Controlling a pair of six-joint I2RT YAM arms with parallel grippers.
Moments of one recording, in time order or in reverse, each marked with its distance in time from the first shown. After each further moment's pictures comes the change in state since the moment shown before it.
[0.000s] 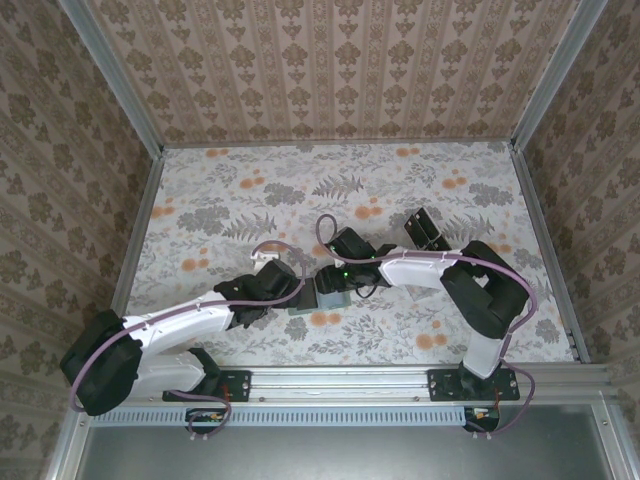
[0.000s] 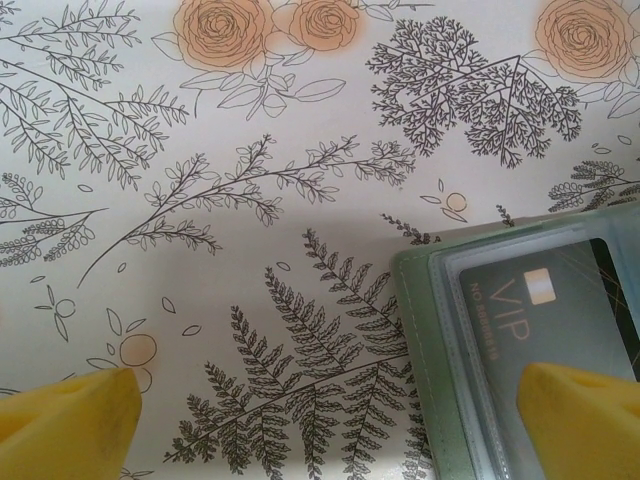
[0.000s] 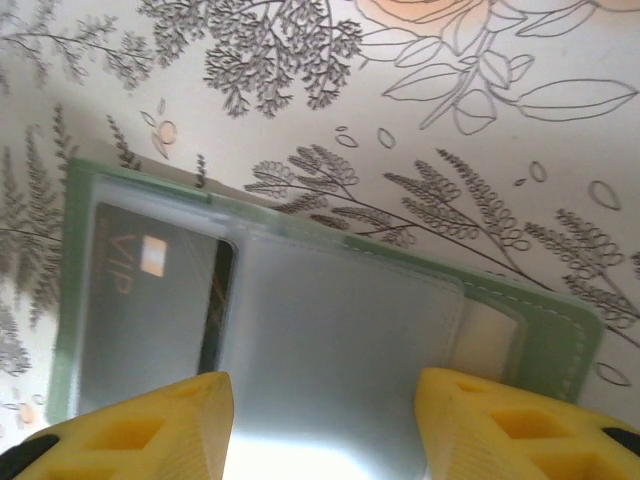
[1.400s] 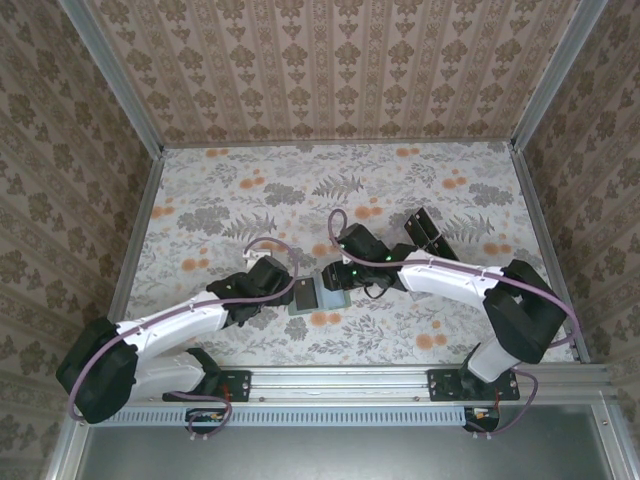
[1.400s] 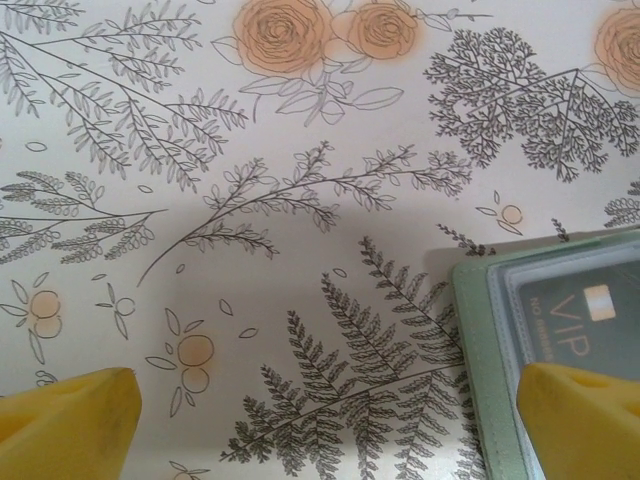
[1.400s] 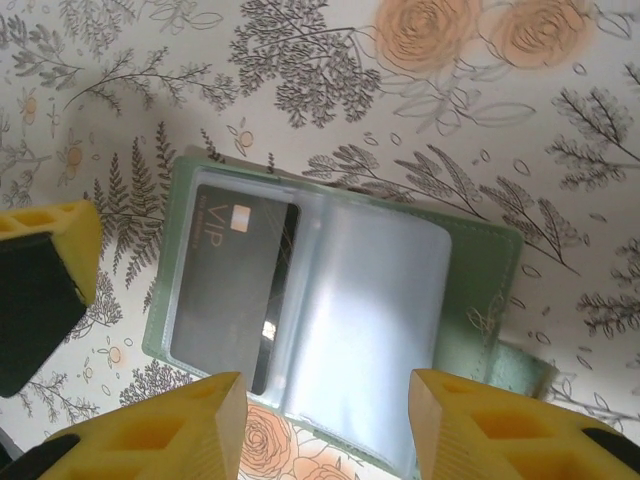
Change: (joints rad) left arm 0.058 -0.034 -0.008 -0.032 0.009 0.027; right arm 0.021 -0.208 -0.001 -0.148 0.078 -0.018
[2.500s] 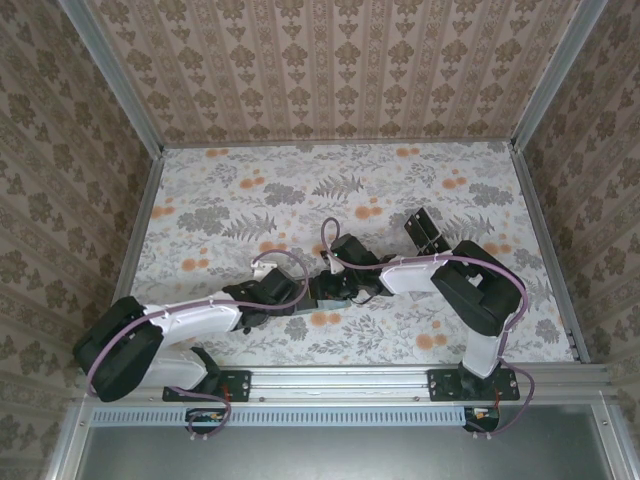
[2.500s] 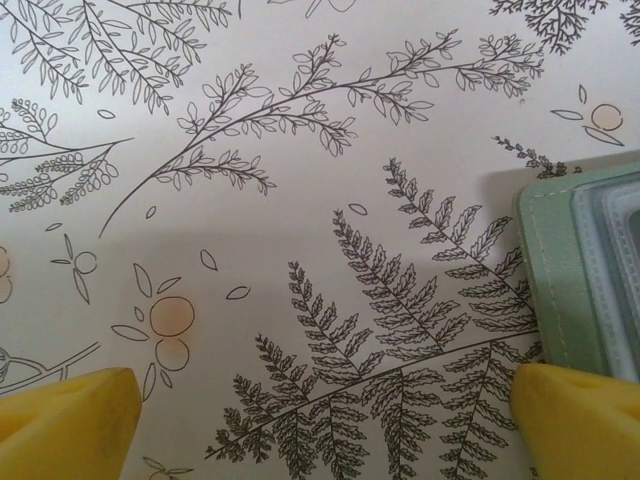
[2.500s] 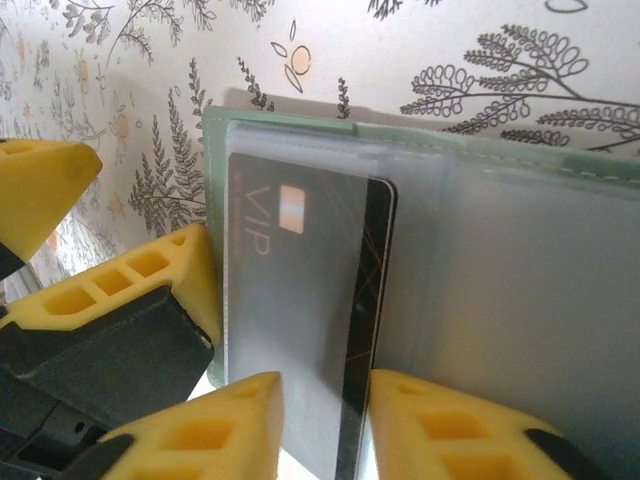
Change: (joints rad) left arm -0.050 0.129 -0.053 0.066 -0.056 -0.023; right arm -0.011 0.239 -0.089 0.396 -0.321 0.224
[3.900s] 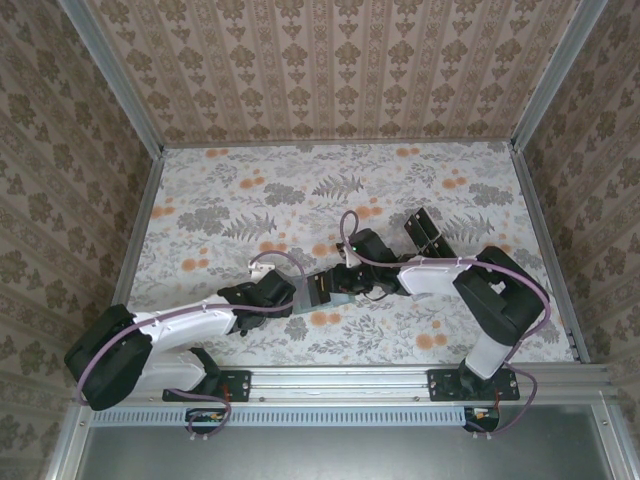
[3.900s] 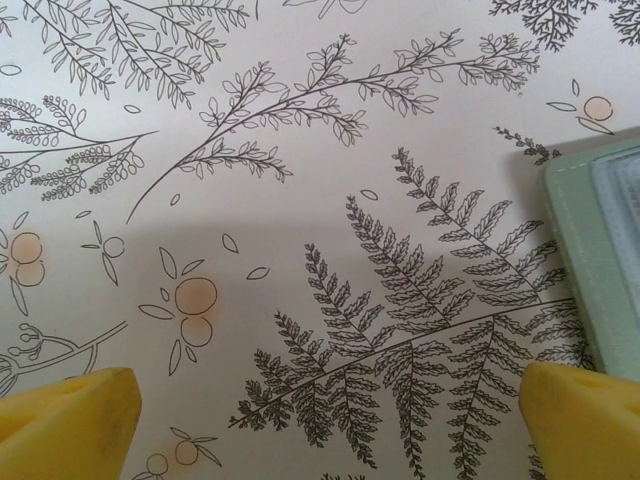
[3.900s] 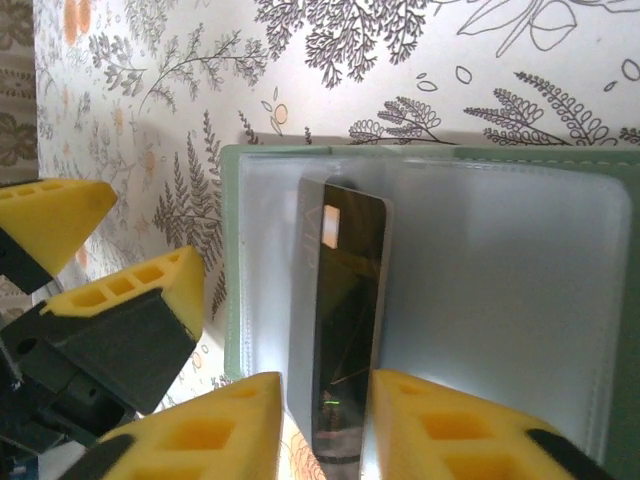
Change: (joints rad) left arm -0.013 -0.058 -0.012 -0.041 -0.008 -0.003; right arm -0.080 -0.116 -0.091 0.018 -0.012 -0.020
